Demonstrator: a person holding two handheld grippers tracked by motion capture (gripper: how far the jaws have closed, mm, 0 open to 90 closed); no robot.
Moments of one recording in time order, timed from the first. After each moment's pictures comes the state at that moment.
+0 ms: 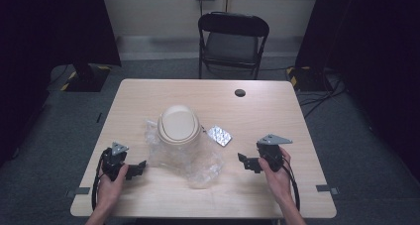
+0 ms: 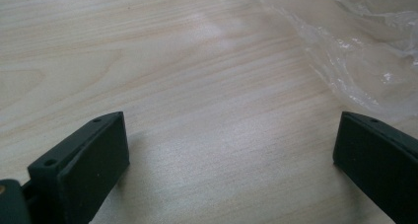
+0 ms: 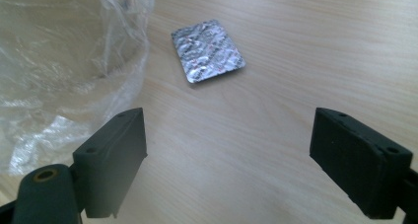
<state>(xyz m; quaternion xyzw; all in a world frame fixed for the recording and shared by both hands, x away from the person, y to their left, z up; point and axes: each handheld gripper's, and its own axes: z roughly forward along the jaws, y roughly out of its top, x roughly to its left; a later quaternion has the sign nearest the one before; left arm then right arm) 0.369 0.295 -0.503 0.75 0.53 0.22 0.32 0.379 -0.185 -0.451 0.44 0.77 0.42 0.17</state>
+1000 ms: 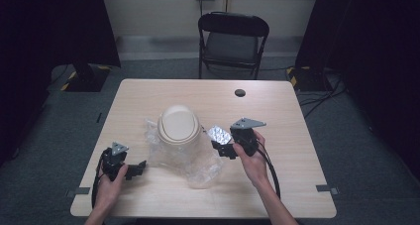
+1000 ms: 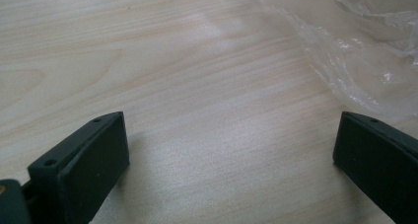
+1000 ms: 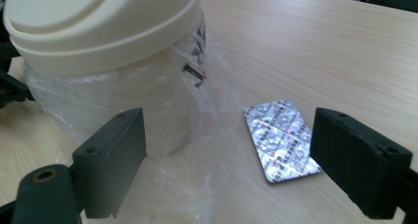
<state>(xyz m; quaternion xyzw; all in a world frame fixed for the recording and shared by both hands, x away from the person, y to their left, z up) 0.369 0.295 -0.503 0.75 0.53 0.22 0.32 0.404 -0.111 -0.410 0.38 0.79 0.46 0.15</state>
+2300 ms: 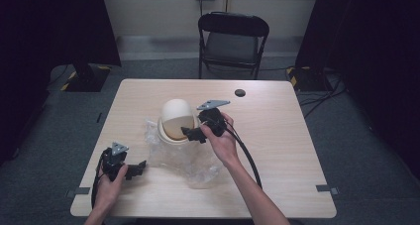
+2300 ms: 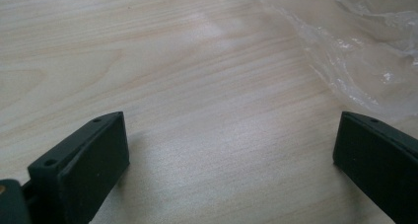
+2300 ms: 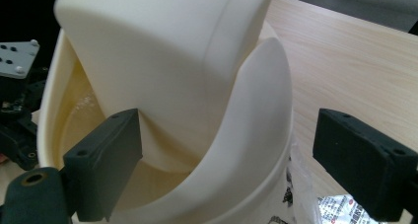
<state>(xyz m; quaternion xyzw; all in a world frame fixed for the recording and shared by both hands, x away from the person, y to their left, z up) 0.369 0.295 -0.503 0.75 0.53 0.22 0.32 0.448 -0.026 -0.387 0.35 0.81 0.46 0.12</state>
